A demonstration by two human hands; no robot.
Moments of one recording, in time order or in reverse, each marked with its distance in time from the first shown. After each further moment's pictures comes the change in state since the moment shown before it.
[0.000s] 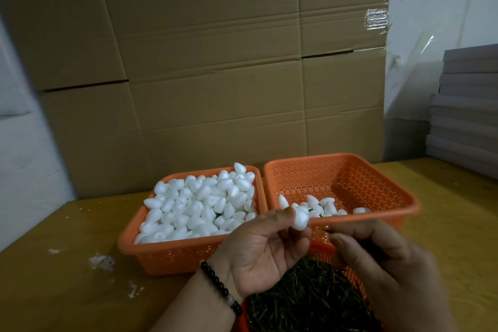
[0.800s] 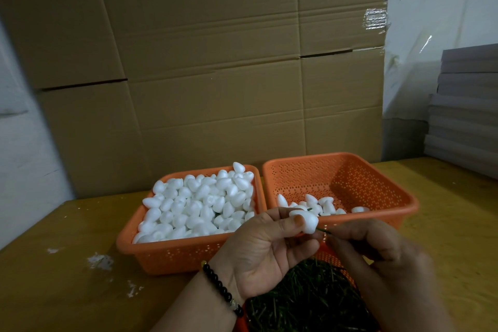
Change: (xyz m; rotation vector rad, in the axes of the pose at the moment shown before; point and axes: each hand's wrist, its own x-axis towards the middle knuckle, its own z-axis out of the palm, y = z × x) left_hand -0.002 -0.005 0.006 0.151 -0.064 0.093; right_hand -0.001 0.013 0.000 -0.309 0.035 -0.127
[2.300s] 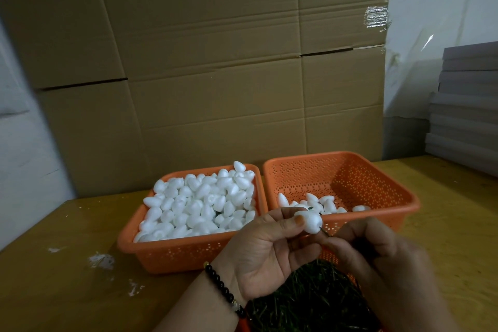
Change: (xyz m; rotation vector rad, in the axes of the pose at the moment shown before) left_hand 0.003 -0.004 -0.008 -0.002 -0.035 -0.012; right_hand 0.004 -0.007 -0.003 0.037 -0.095 0.029
